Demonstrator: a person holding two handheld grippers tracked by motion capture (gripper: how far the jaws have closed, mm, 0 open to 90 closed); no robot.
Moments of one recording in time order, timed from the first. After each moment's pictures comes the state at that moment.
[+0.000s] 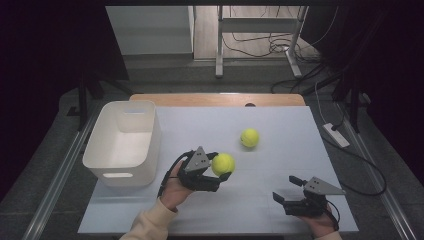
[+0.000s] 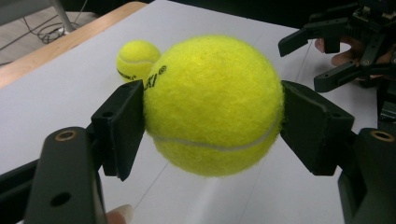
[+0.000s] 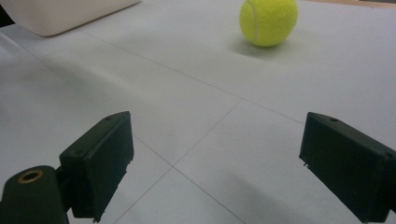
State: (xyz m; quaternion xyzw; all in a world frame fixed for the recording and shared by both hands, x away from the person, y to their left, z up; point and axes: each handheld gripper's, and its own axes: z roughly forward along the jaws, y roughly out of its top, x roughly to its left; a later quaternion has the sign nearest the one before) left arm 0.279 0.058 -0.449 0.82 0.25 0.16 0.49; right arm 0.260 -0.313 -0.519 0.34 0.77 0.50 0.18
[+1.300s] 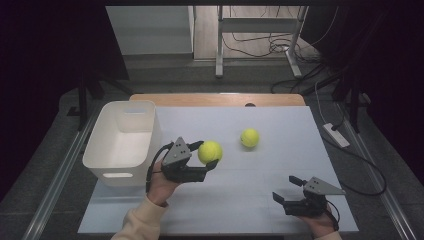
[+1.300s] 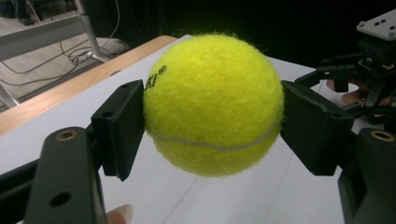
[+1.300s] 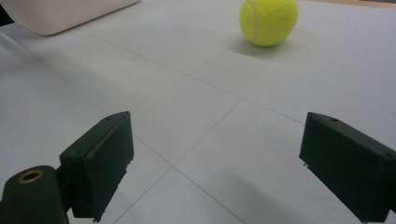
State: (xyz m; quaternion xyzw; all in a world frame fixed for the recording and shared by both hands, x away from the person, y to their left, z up) left arm 0.276 0.097 -0.423 0.78 0.27 0.19 0.54; right arm 0.260 -0.313 -0.519 0.35 0.78 0.50 0.18
